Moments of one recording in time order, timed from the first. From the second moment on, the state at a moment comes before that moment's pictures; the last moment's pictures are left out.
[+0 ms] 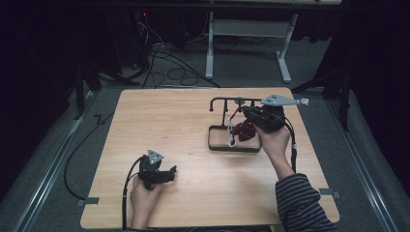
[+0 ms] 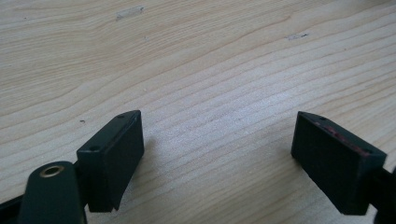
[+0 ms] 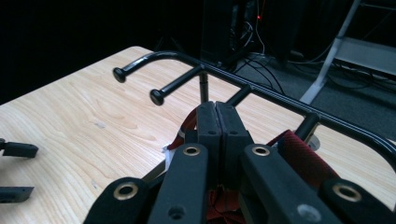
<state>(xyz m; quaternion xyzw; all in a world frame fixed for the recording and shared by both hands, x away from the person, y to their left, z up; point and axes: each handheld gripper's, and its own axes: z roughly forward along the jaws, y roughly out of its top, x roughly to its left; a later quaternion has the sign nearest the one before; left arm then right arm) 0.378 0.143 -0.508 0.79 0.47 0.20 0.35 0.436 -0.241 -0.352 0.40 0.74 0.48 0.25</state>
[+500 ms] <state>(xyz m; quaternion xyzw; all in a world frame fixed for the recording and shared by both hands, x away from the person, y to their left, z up) 0.378 0.143 -0.508 0.79 0.47 0.20 0.35 0.442 -0.244 -0.356 0.42 0.74 0.46 0.25</state>
